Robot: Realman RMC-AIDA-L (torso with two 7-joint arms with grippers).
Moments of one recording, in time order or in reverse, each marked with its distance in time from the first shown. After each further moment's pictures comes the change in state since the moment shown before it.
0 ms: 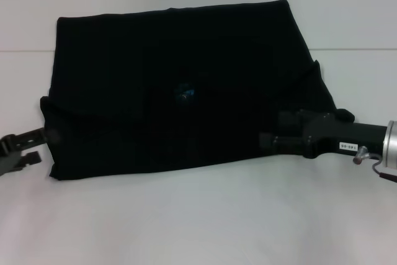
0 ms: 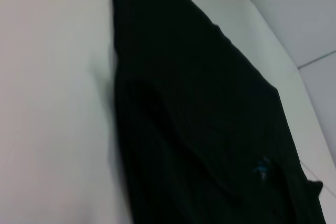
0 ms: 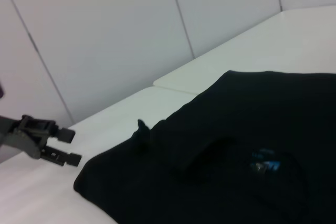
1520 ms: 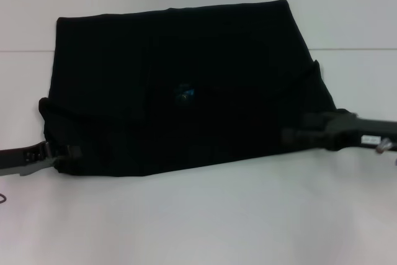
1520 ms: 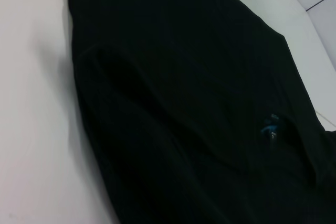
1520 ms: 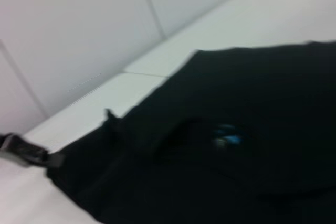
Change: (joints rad) left arm -0.061 -0.049 0.149 0.023 0.019 -0.088 0.019; right arm -0.007 -0.056 -0.027 -0.020 -0.033 0.019 0.178
